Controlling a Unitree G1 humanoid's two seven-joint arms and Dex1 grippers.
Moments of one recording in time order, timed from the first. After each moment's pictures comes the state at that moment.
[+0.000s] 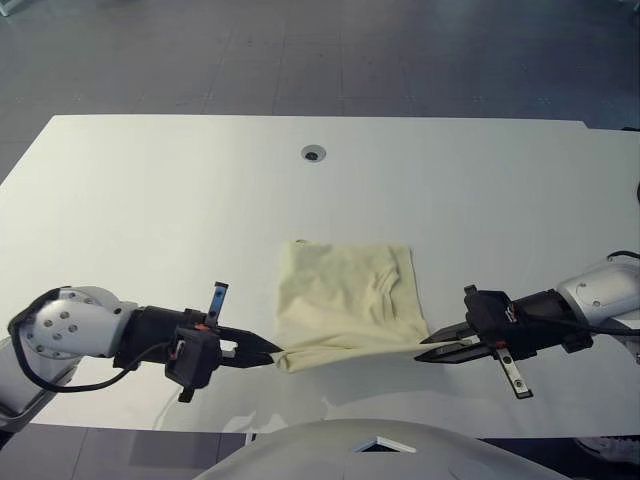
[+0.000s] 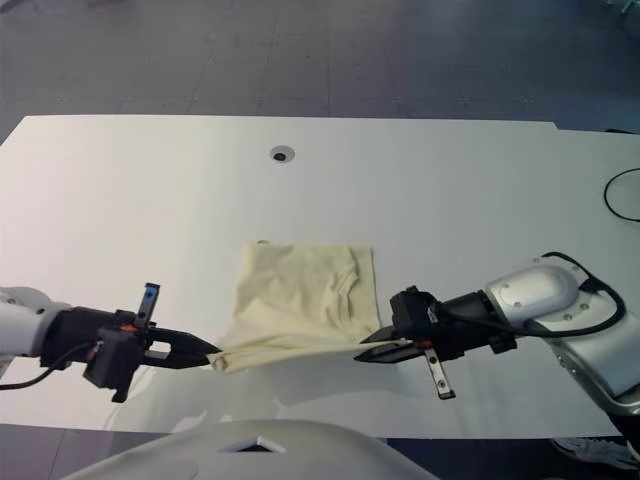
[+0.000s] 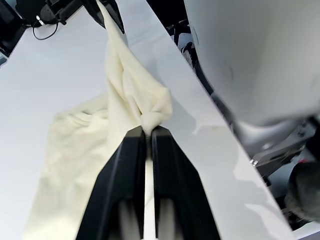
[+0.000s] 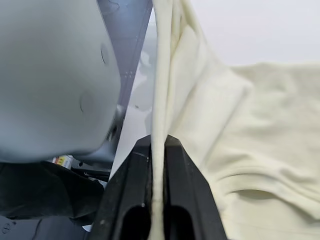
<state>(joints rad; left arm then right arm) 0.26 1.31 -0.04 -0.56 -0.69 -0.24 -1.14 -0.01 -1.18 0.01 -0.67 0.76 0.60 1.29</state>
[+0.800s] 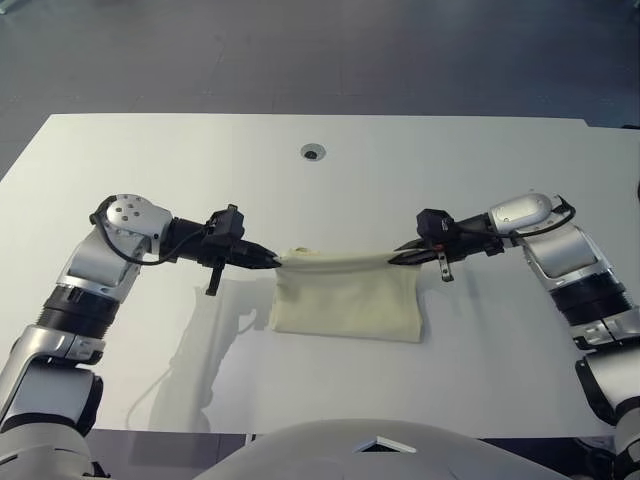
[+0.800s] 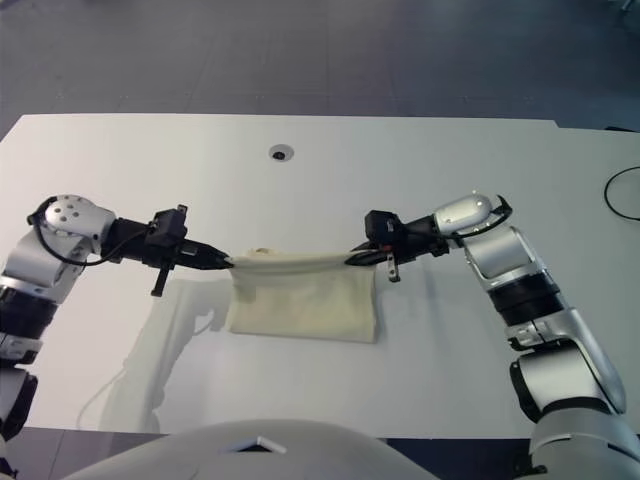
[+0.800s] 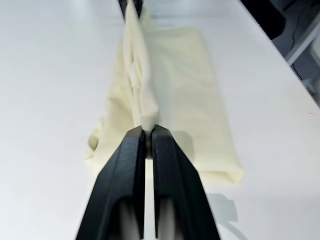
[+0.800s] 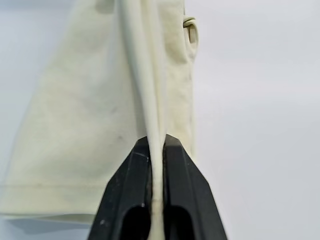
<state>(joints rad) -0.50 0.78 -0.31 0.29 -0.37 0.09 -1.46 -0.58 -0.73 0.39 0.27 0.18 0.20 1.36</state>
